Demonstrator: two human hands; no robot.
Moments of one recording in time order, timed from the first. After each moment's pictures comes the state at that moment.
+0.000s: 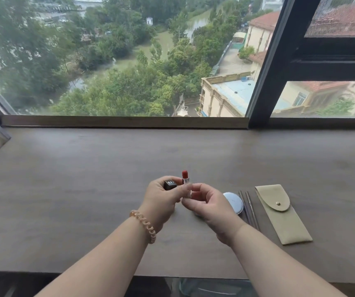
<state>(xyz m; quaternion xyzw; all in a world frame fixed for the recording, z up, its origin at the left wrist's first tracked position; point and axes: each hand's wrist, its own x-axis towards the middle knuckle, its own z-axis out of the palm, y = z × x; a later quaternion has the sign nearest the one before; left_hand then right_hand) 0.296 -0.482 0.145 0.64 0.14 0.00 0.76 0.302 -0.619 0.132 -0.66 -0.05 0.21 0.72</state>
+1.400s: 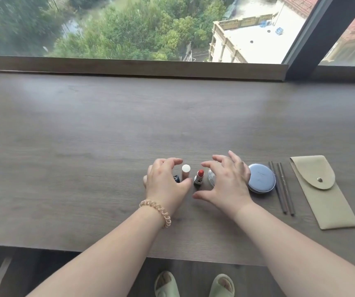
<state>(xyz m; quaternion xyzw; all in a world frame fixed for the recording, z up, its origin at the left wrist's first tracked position) 0.320 -0.451 0.030 0.91 0.21 0.01 0.35 0.354 -0.600 0.021 -0.97 -0.12 0.06 0.19</state>
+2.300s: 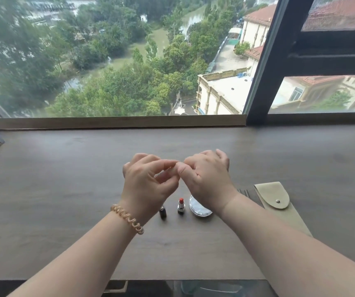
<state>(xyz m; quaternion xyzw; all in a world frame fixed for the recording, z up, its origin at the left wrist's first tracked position) 0.302 -0.455 0.179 0.90 -0.02 0.26 0.35 0.341 -0.595 0.180 -0.94 -0.20 -0.09 0.26</state>
